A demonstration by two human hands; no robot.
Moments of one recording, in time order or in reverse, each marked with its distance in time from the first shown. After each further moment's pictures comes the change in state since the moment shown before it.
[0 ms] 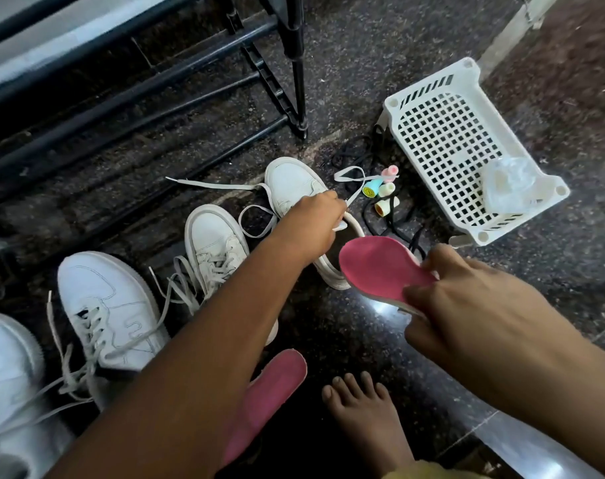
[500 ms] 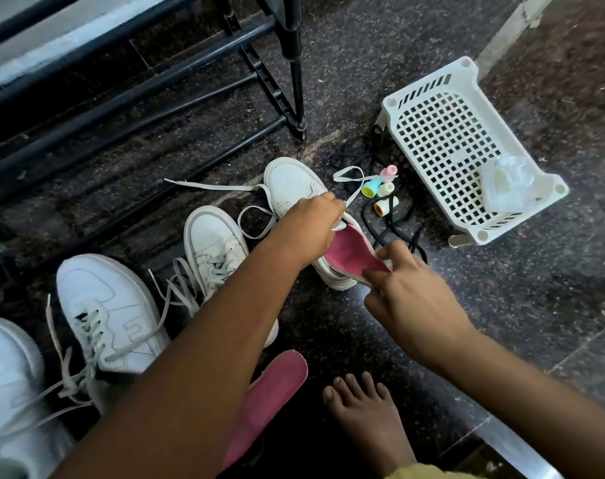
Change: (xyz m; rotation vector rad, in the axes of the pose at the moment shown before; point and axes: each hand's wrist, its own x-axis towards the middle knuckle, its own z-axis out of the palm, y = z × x) left_hand -0.002 -0.005 0.002 -0.018 0.010 0.038; right_hand -0.005 0.005 -0.001 -0.096 -0.132 0.017
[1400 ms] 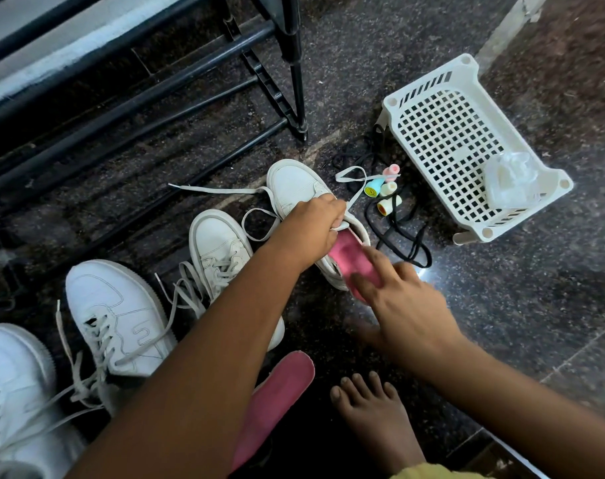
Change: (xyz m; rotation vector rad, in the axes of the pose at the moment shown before) left_hand -0.001 -0.007 0.005 -0.114 0.039 -0.002; right_hand -0.013 -0.011 -0.206 -0.308 0.661 -0.070
